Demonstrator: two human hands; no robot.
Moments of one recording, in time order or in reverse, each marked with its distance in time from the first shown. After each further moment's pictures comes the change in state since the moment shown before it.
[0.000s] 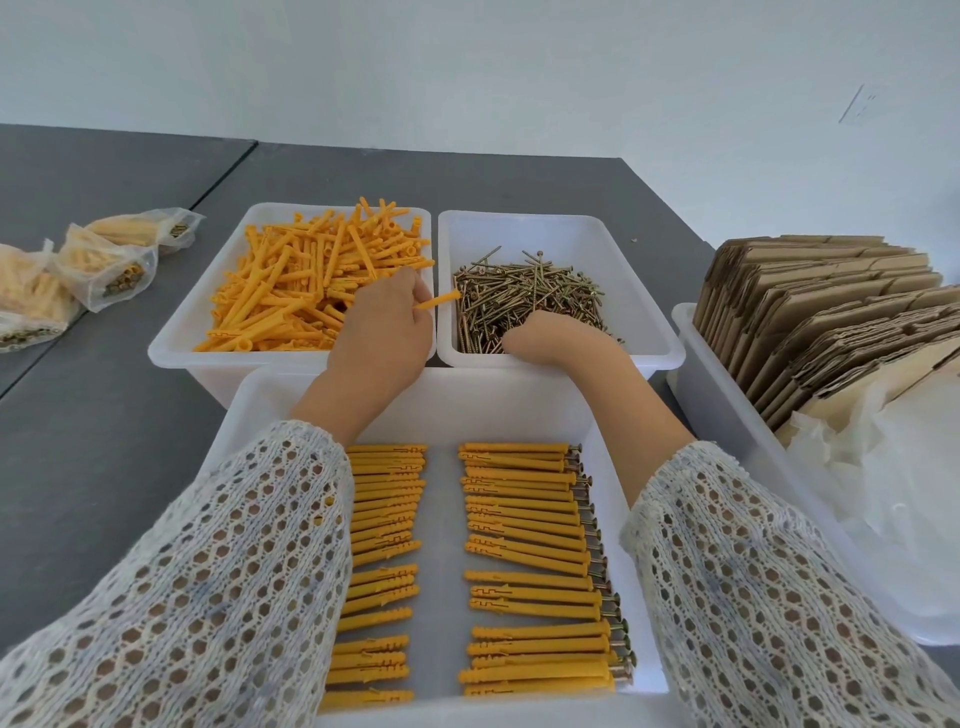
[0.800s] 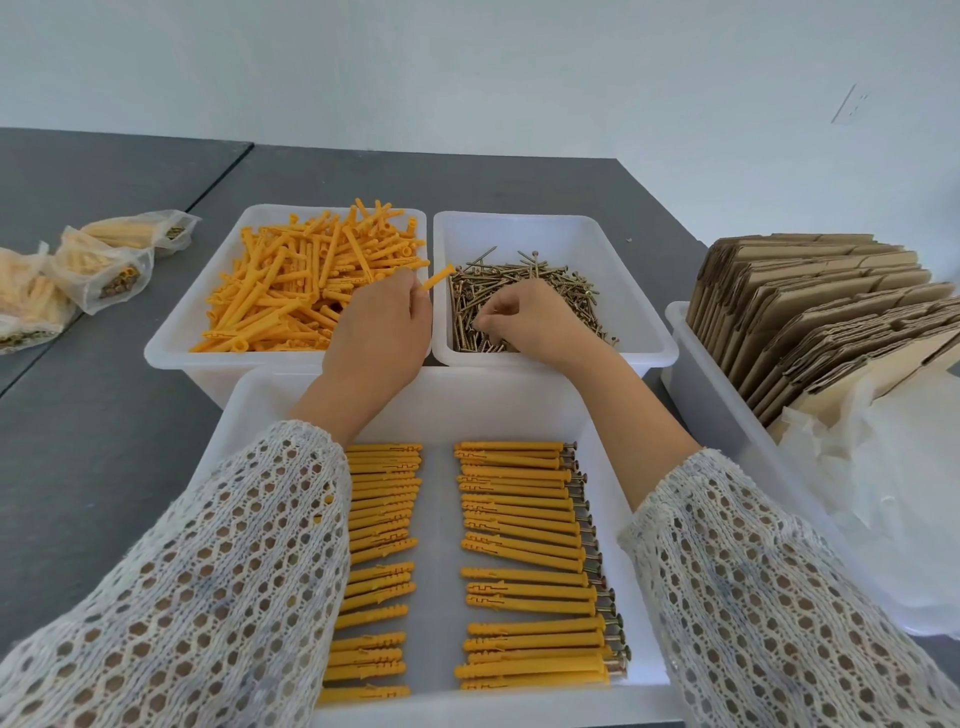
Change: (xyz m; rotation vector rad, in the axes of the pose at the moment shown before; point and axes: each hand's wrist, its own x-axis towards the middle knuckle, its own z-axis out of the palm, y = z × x) left_hand -0.002 0.002 0.001 0.026 0.051 0.061; right_hand -0.006 0.002 0.004 0.406 0.238 -0.410
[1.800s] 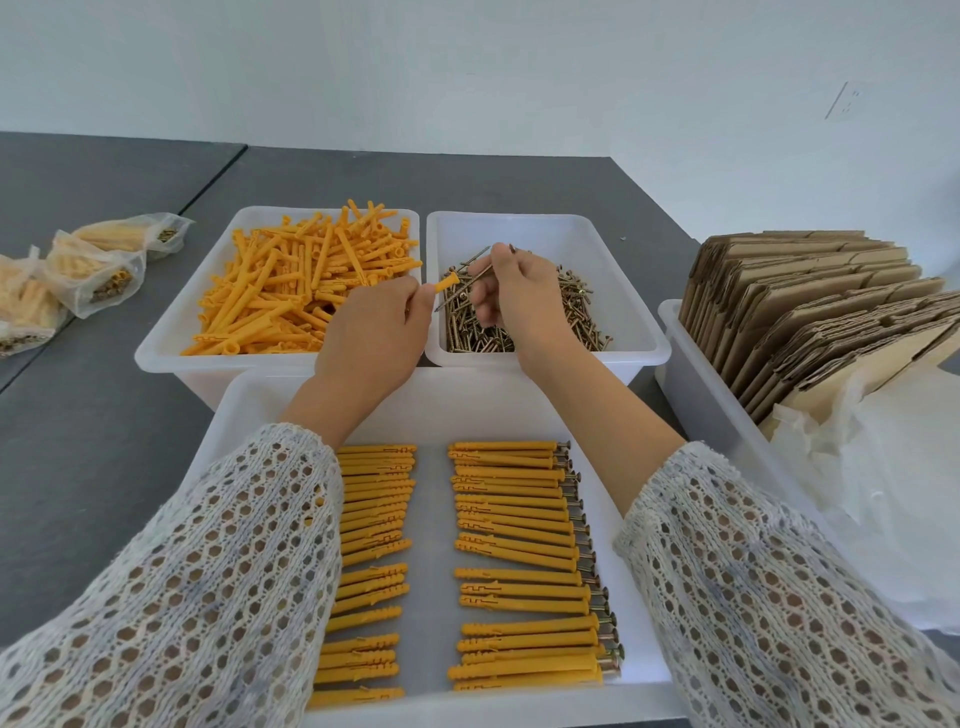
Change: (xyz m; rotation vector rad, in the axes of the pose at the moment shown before) left_hand -0.002 0.004 -0.005 0.022 -0.024 0.076; right_hand -0.009 -0.033 0.009 0.767 0.288 0.076
